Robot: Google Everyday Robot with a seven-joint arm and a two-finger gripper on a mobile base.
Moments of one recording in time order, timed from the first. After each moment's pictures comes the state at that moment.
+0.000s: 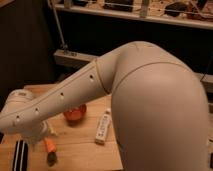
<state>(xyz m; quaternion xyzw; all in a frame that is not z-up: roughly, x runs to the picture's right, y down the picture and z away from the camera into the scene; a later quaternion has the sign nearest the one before) -0.282 0.220 0.621 -0.30 0.12 0.45 0.83</state>
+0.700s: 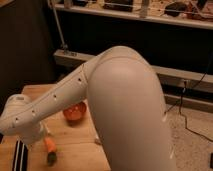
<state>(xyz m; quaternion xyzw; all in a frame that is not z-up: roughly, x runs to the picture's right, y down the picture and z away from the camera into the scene) -0.309 0.235 0.657 -0.31 0.09 0.40 0.86</state>
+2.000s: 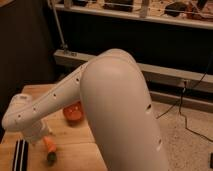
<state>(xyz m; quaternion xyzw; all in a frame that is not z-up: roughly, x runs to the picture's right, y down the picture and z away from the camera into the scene) -0.304 0.240 0.679 -0.32 0.12 0.40 0.85</state>
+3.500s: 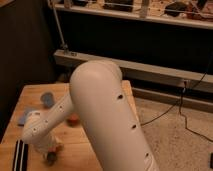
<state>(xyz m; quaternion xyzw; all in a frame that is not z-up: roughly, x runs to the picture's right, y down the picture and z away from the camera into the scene) -0.302 0.320 0.752 -0.35 0.11 0.35 0.86</state>
